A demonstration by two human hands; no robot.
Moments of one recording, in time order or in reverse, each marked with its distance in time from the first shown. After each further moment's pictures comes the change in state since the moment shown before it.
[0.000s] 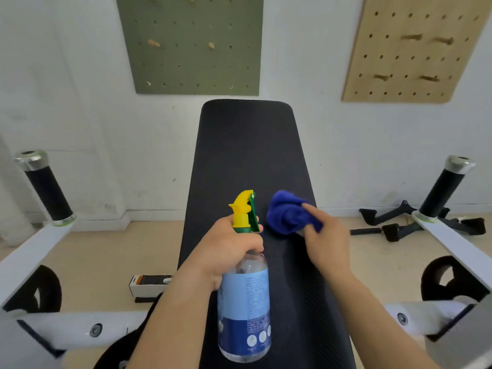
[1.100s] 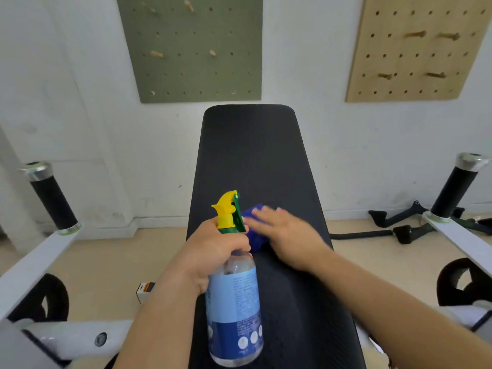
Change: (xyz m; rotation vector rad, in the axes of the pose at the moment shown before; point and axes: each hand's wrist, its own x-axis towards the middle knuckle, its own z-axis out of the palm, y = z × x) left_hand 0.006 0.000 -0.019 -0.007 0.081 -0.005; right_hand 0.024 0.001 0.052 -0.432 -0.467 -0.884
